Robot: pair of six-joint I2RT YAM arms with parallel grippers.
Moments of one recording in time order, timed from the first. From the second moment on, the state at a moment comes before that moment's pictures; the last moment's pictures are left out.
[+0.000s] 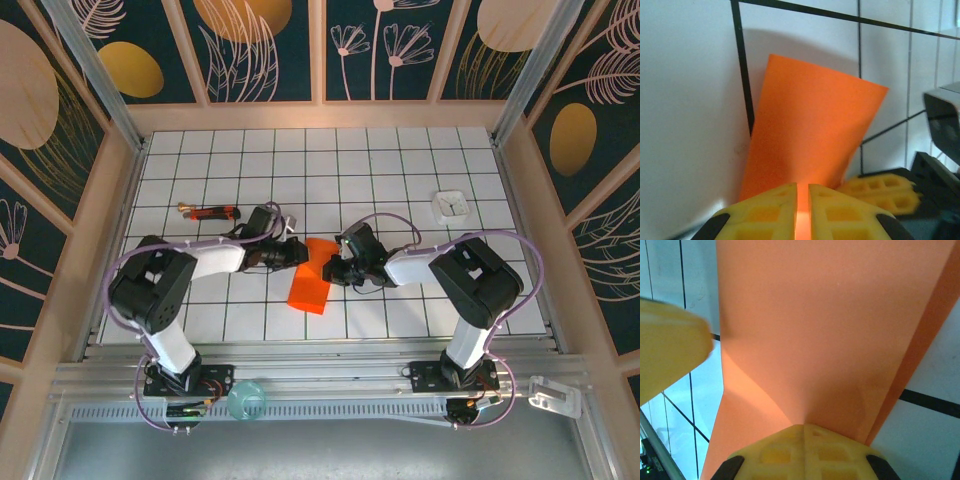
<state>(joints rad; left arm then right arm) -0.53 1.76 0.83 0.01 0.49 -0.73 0.72 1.75 0.72 0.12 -0.39 0.78</state>
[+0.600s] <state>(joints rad) -0.48 1.85 0.97 -0.01 0.51 -0.68 0.72 1.74 0.72 0.13 -0.39 0.78</state>
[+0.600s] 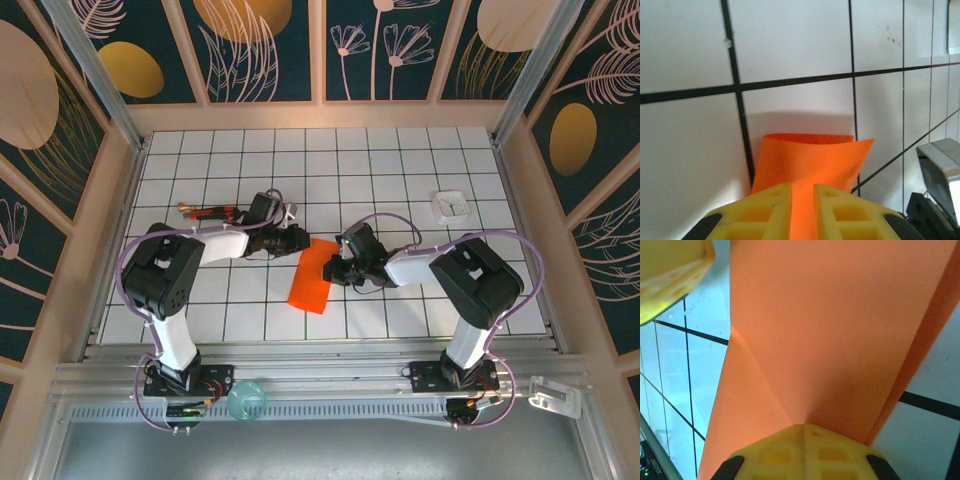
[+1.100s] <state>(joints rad) -0.46 1.93 1.03 -0.05 0.47 -0.63 0.72 1.74 0.72 0.13 -0.38 0.78</state>
